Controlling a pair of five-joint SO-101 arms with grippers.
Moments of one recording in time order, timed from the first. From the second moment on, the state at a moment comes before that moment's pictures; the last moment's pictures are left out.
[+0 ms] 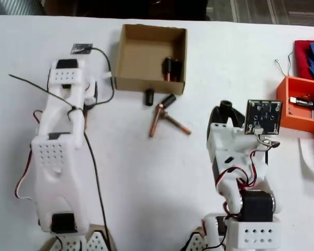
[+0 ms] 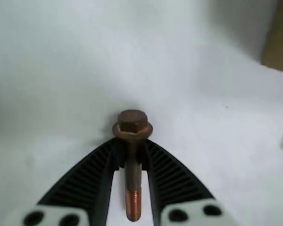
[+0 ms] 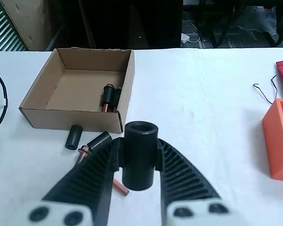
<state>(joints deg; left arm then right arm) -10.4 48.5 -34.9 80.1 0.2 -4.0 -76.2 54.8 53.9 -0.5</state>
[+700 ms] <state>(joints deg) -9.9 51.3 -41.5 82.2 -3.3 -4.0 -76.2 54.8 53.9 -0.5</state>
